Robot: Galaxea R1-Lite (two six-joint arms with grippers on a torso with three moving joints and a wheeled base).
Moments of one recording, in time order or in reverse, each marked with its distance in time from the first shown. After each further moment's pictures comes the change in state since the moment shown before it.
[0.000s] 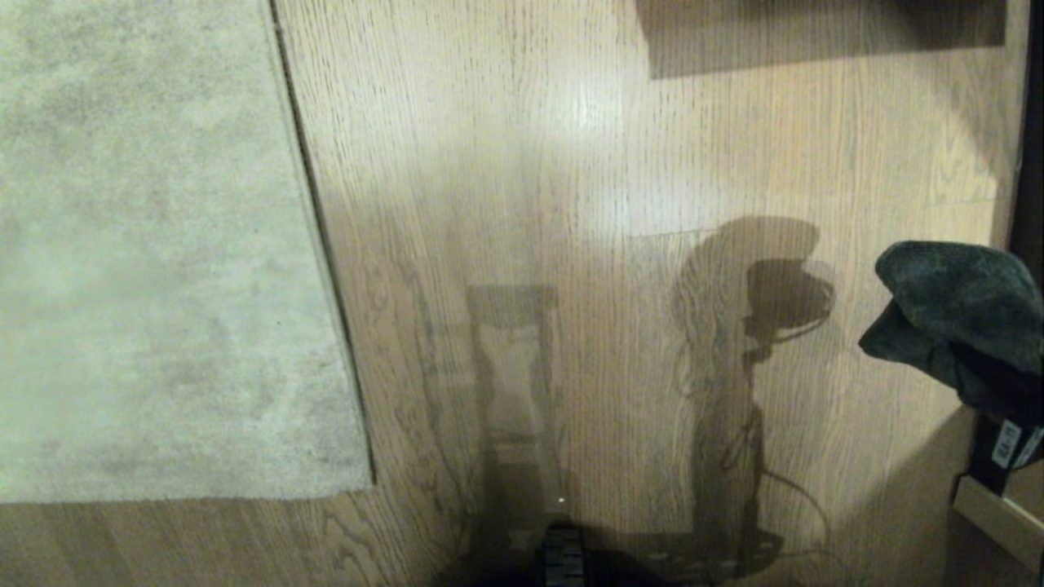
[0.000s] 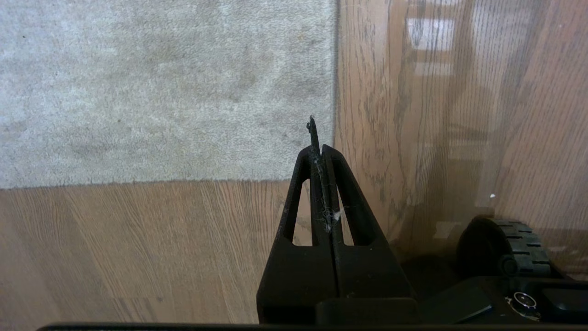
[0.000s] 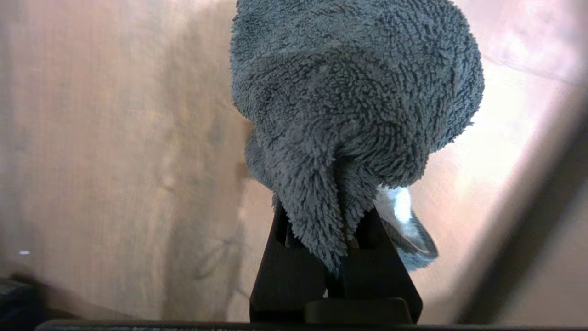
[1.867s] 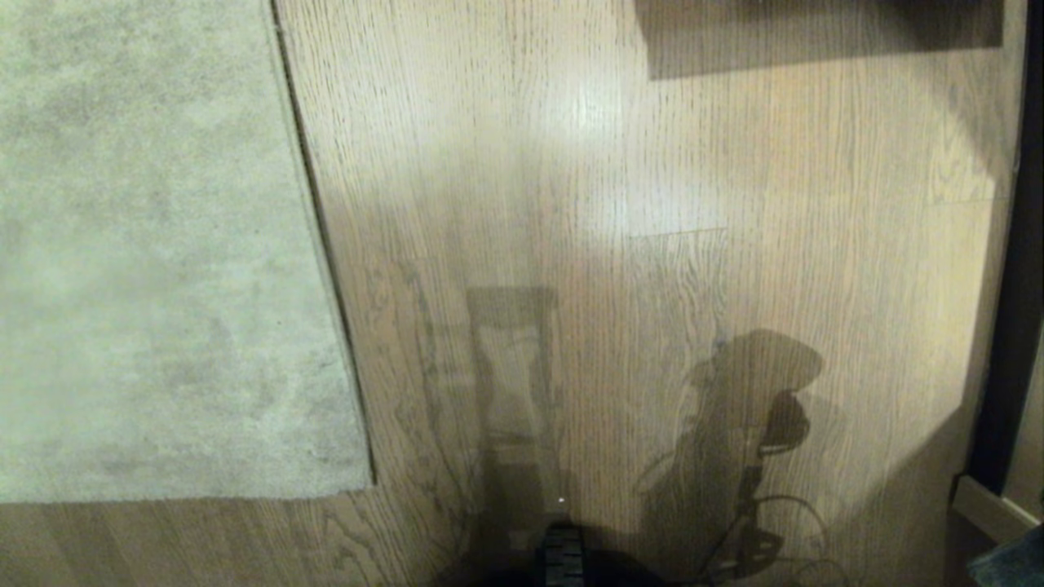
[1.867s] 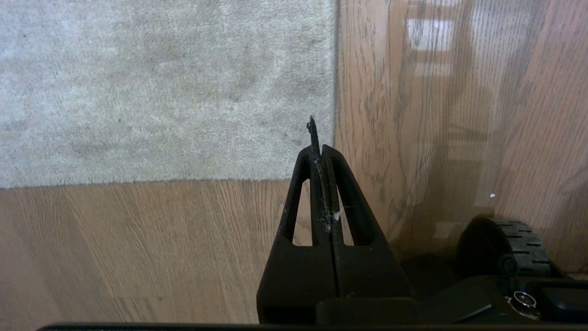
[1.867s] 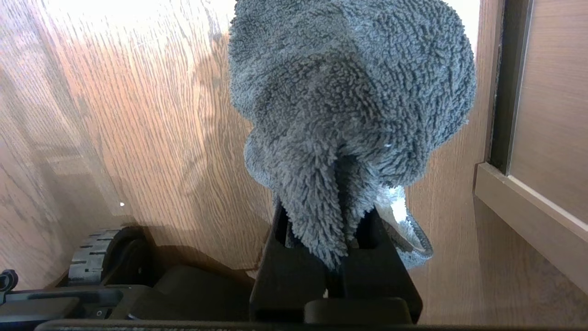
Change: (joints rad) left arm 0.000 0.000 0.000 0.002 0.000 -0.001; right arm -0.004 -1.086 0.167 0.953 -0.152 0.380
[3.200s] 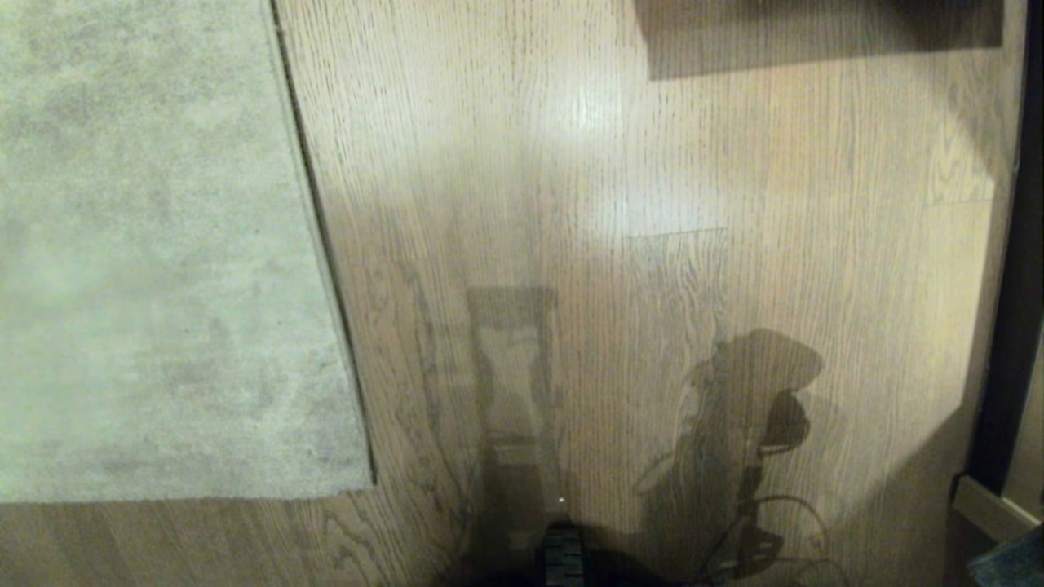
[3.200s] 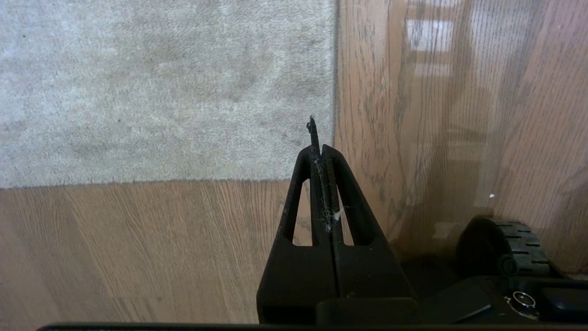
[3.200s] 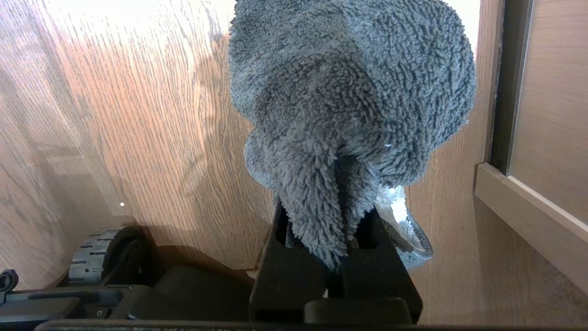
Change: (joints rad) left arm 0.000 0.000 0.000 0.000 0.000 -0.001; right arm 0.000 0.000 0.000 -0.001 0.000 0.000
